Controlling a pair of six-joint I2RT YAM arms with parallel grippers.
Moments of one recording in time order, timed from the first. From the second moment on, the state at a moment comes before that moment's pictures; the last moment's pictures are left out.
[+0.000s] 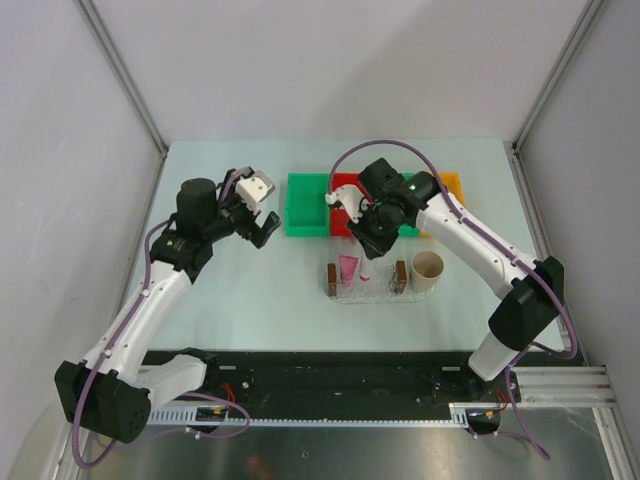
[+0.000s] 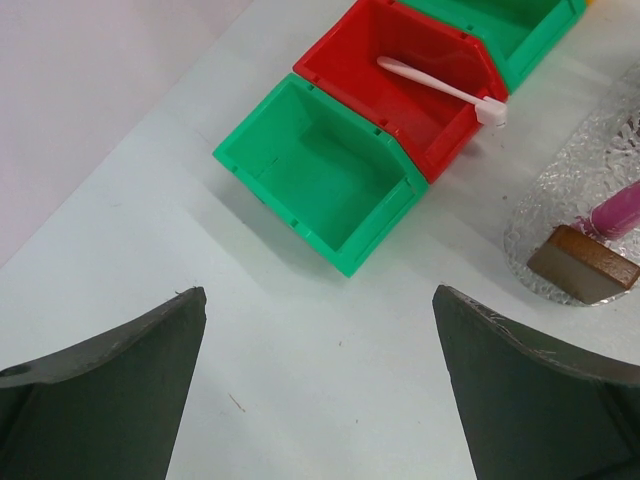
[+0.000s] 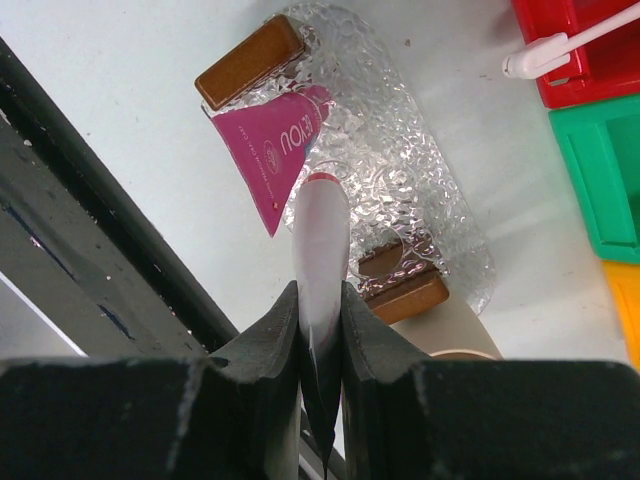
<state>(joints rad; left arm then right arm) -0.29 1.07 0.99 -0.32 0.38 0.44 0.68 1.65 1.62 -1.13 -0.21 -0.32</state>
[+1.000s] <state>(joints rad) -0.28 1.07 0.98 -0.32 0.40 0.44 0.69 1.65 1.64 -1.13 -0.17 -0.32</state>
